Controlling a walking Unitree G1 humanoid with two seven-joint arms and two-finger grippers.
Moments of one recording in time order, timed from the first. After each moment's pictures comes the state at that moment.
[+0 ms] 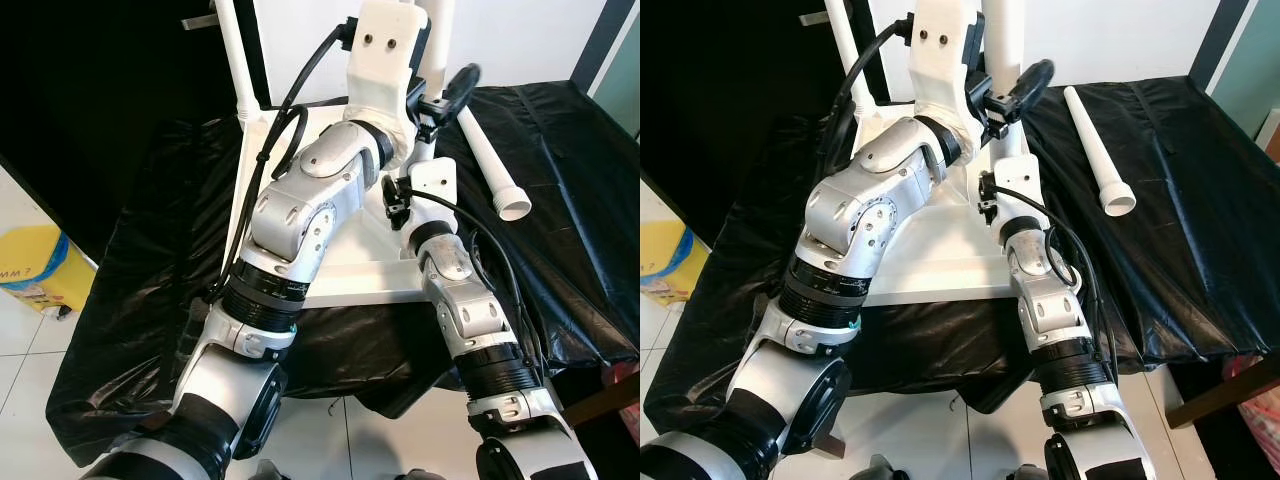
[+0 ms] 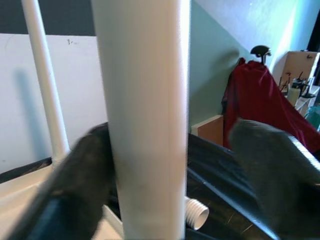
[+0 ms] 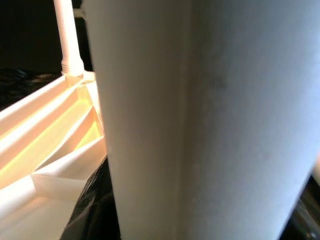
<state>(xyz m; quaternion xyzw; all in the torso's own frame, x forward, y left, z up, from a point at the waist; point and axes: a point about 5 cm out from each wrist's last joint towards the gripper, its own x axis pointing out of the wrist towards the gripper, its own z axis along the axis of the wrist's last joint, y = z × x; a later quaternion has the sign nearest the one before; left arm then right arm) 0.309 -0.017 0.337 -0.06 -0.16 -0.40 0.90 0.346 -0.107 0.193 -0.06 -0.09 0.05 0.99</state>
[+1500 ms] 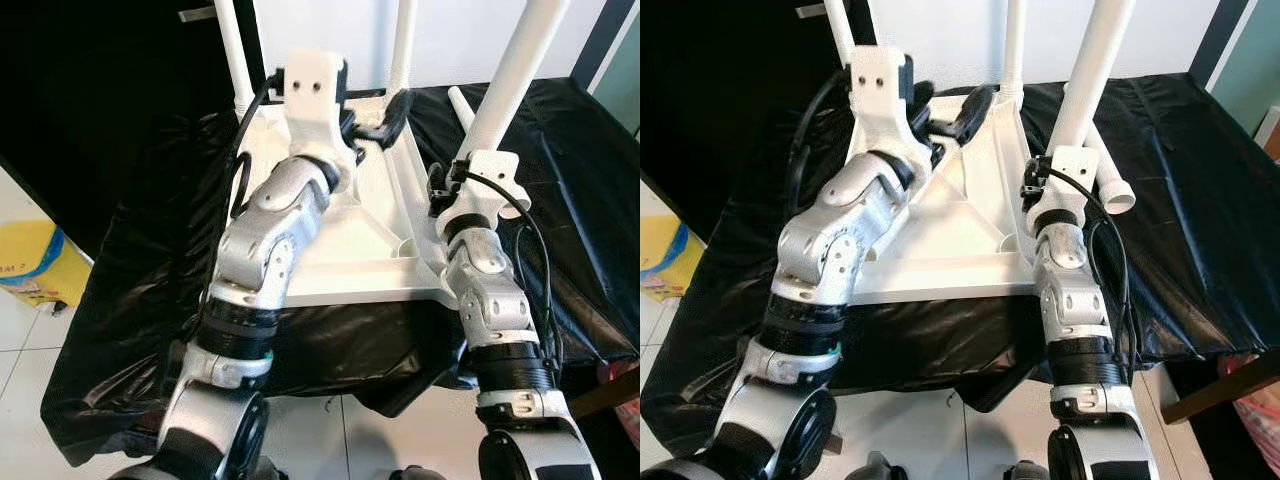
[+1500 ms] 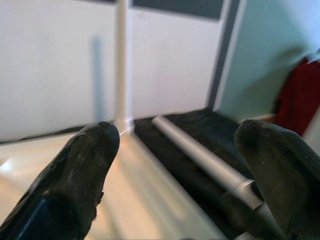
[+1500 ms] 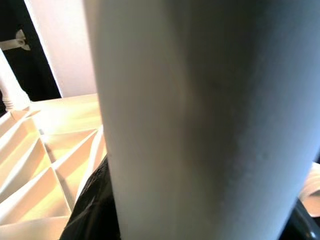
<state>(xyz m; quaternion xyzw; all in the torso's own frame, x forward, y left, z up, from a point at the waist) 0.325 0.040 0.291 -0.07 -0.13 -0.27 0.95 0.344 -0.146 0.204 0.03 -0.11 -0.04 0.99</state>
